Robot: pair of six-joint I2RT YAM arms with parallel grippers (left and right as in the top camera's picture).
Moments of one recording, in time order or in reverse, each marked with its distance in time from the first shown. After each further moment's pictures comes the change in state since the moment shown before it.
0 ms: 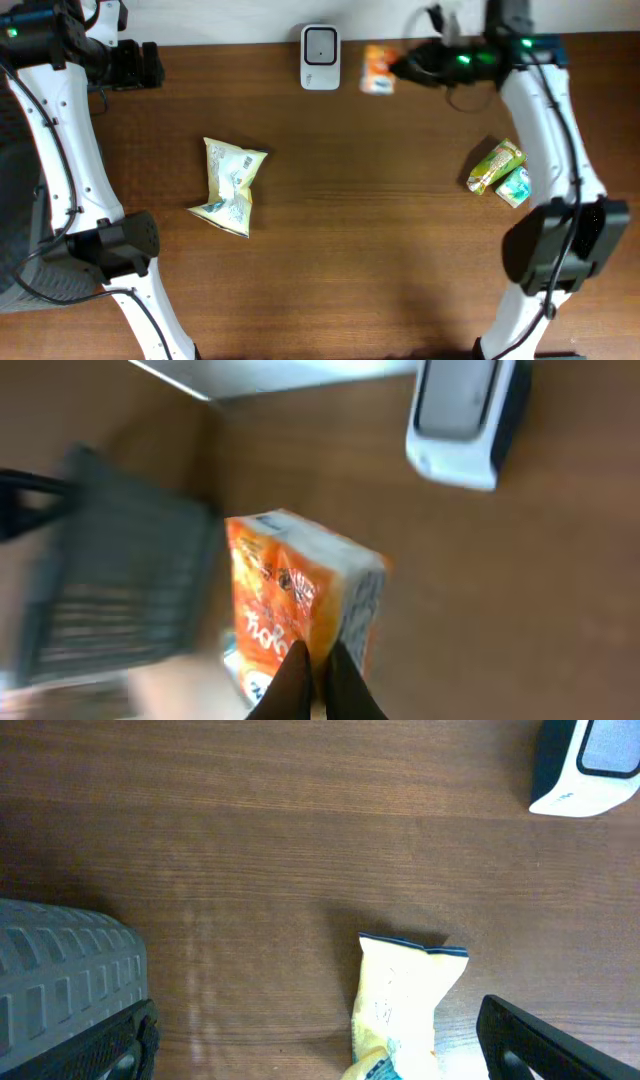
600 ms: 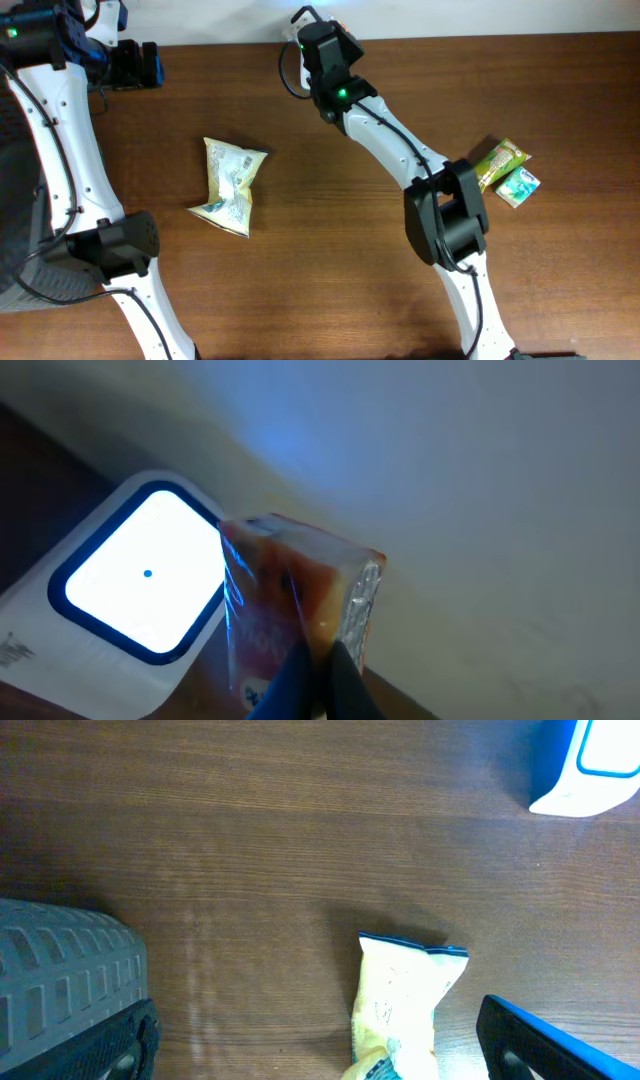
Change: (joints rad) left arm 0.000 0.000 0.000 -0.001 0.000 0.000; right arm 0.437 0.384 0.056 0.790 1.395 -0.780
